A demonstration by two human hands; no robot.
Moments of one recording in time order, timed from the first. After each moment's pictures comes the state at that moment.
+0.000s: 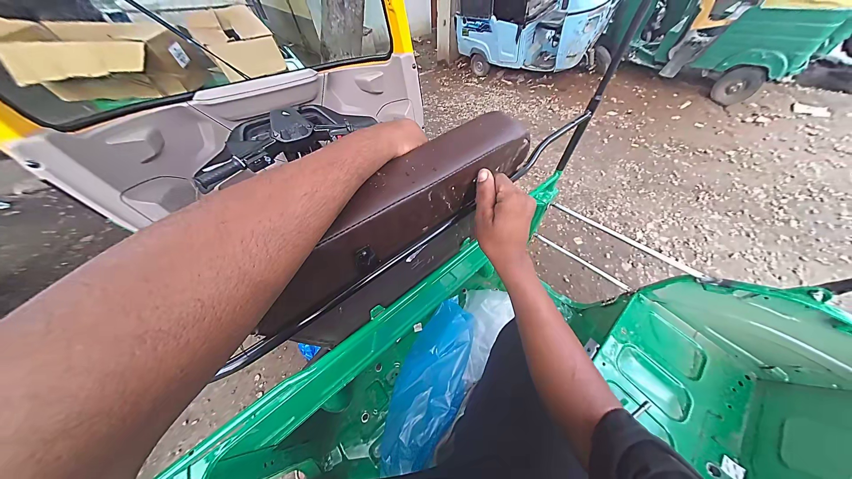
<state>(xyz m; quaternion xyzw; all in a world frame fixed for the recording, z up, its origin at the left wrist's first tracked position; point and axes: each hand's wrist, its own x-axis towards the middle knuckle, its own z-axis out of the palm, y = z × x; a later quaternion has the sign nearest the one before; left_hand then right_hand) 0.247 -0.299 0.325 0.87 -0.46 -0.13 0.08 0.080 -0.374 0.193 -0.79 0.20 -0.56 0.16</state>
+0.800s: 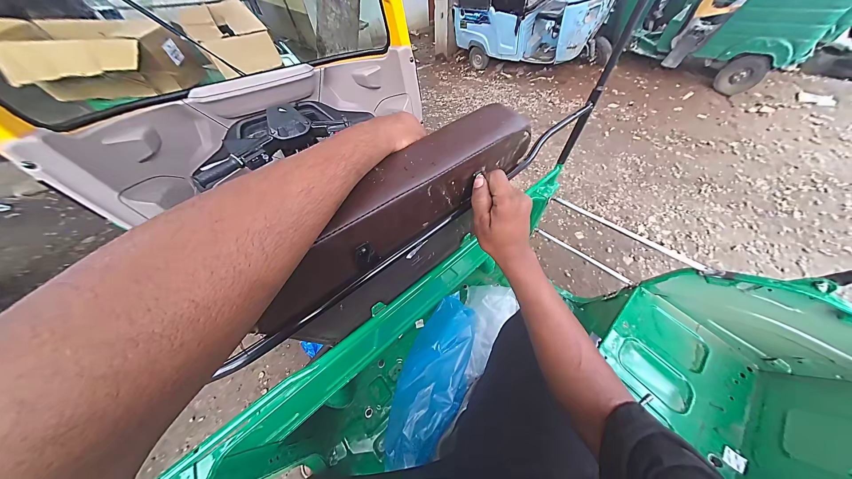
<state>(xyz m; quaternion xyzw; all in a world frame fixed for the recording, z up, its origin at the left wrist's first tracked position) 0.241 -0.299 0.328 0.88 -0.45 -0.12 0.06 0.080 -0.385 0.179 -0.81 0.14 -0.56 0.11</state>
